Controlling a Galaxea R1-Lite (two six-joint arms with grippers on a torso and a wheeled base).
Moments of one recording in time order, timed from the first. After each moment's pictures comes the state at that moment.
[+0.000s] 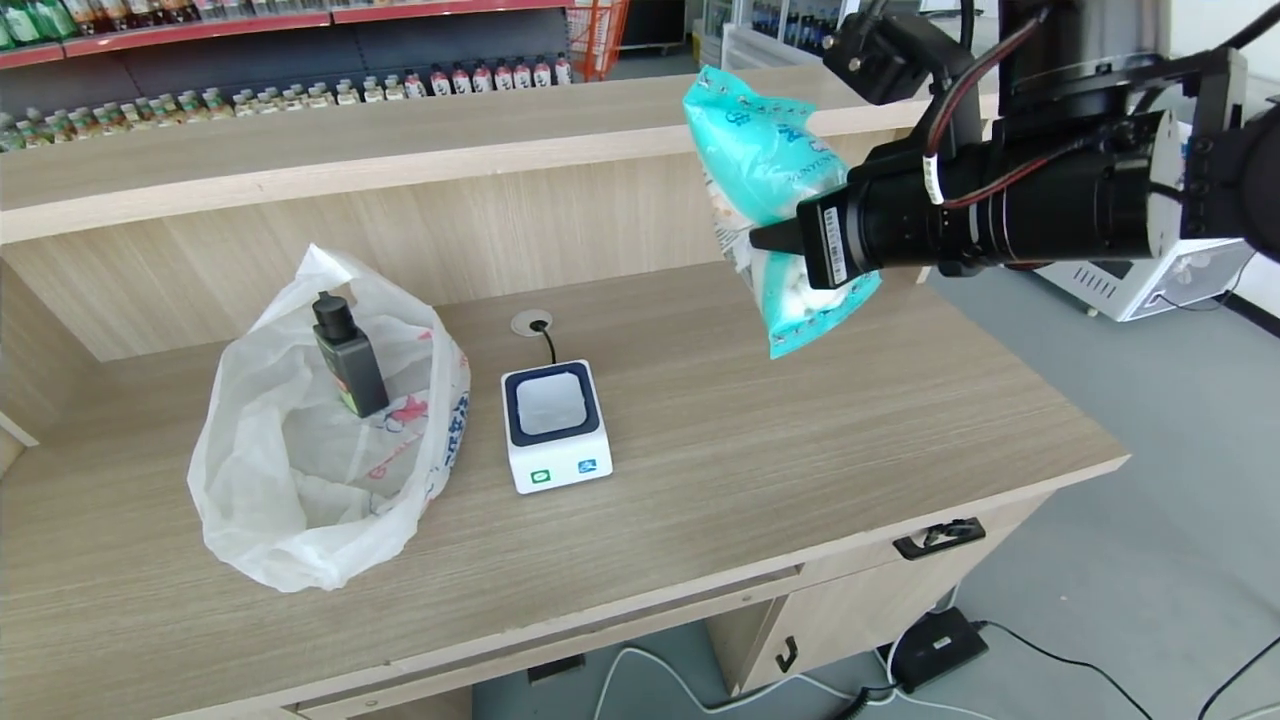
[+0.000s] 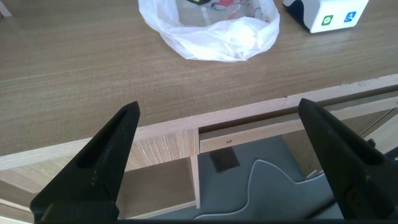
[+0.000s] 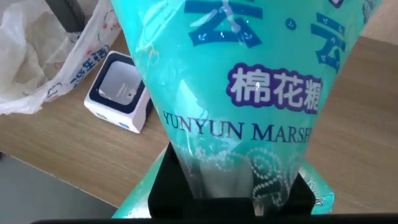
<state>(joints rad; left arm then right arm) 0.00 0.00 0.00 0.00 0.00 0.00 0.62 1.77 -1.68 0.16 0.00 -0.19</state>
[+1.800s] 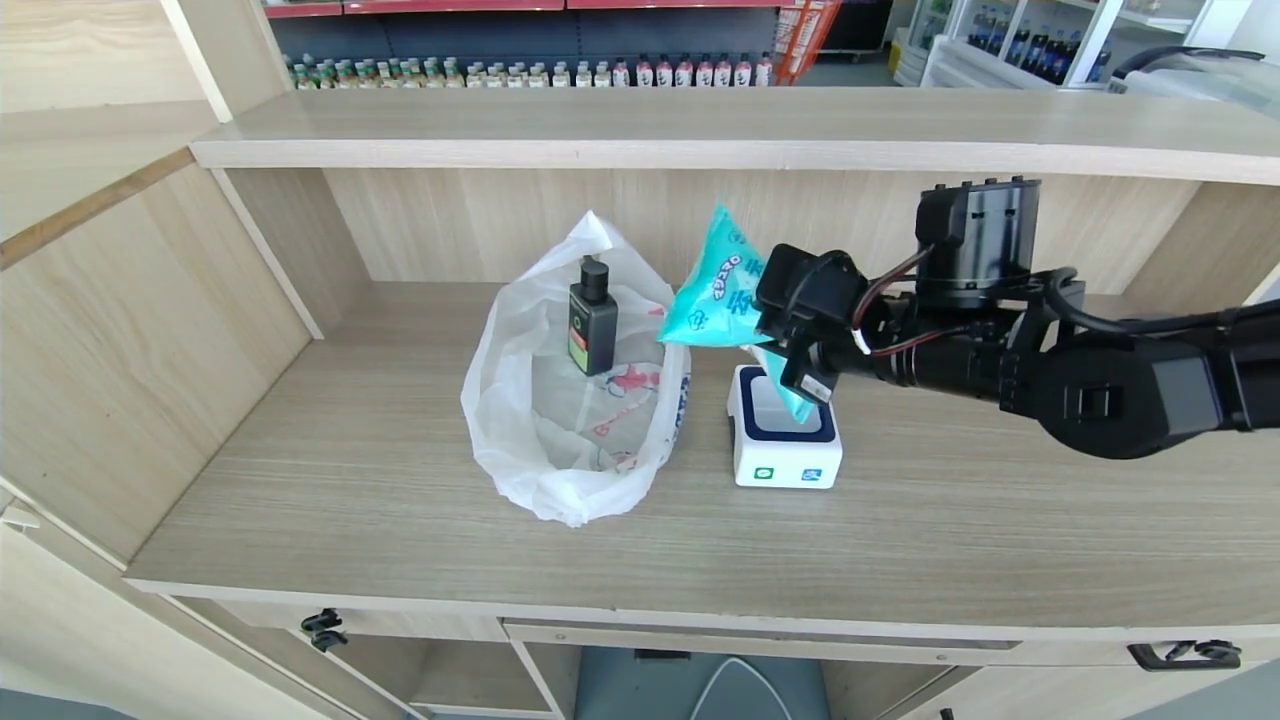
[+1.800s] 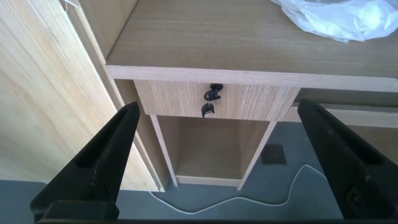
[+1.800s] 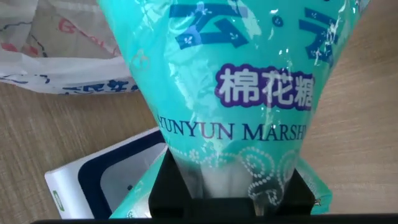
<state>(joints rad) 0.00 0.00 0.00 0.00 0.00 0.00 0.51 1.85 -1.24 -0.41 0.13 -0.96</state>
